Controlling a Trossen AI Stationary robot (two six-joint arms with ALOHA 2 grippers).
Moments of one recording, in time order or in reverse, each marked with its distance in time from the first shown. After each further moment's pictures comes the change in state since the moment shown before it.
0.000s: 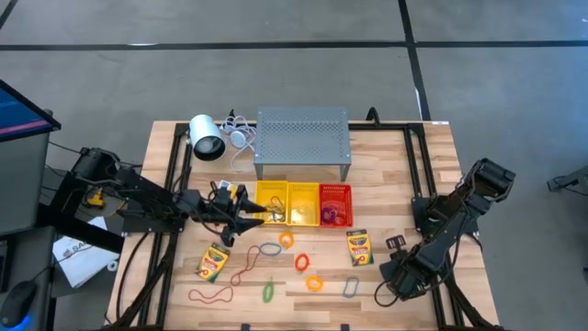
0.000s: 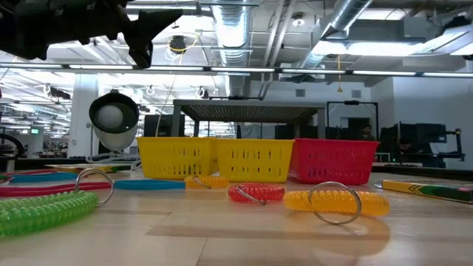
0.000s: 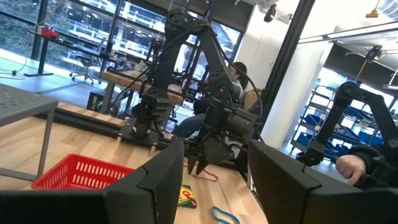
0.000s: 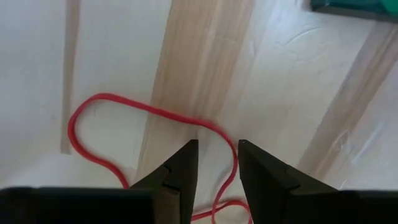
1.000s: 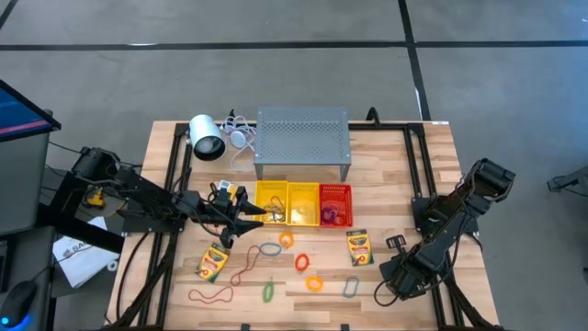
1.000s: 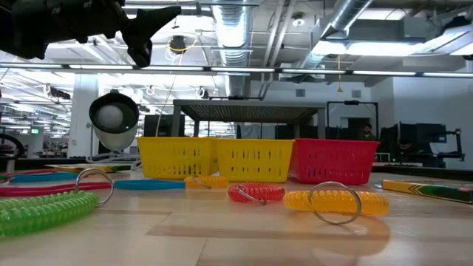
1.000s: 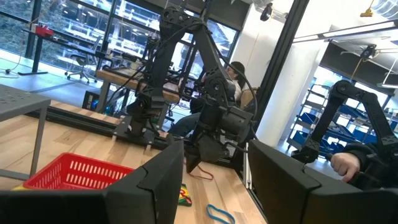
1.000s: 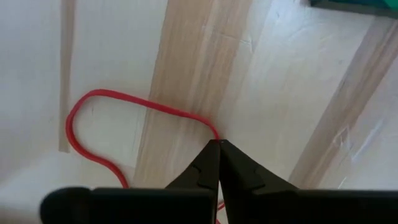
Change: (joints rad) left arm -0.014 0.000 0.000 0.000 0.000 0.000; right arm -0.001 0.000 0.000 -0.009 -0.008 0.003
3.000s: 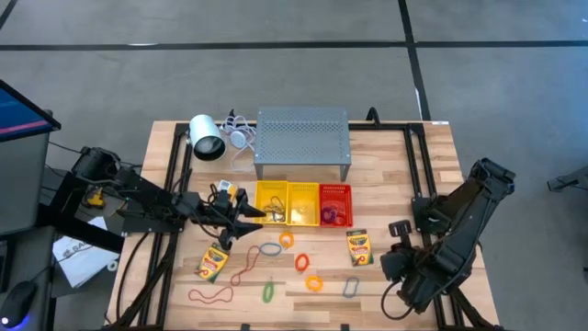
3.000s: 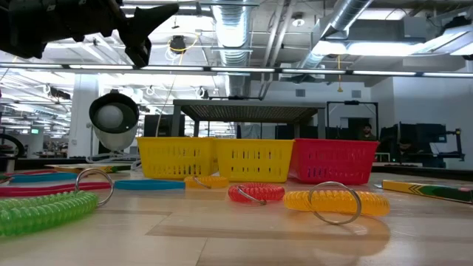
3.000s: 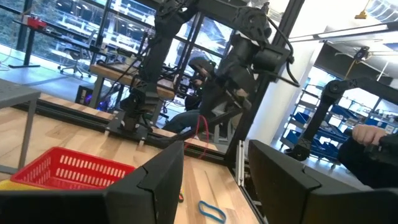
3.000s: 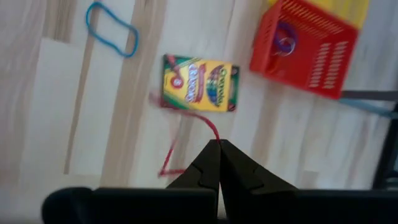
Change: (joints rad) left arm -0.021 0.000 0.000 -0.006 0.002 -0.027; right arm -0.002 -0.003 0.693 -0.721 0.425 0.008
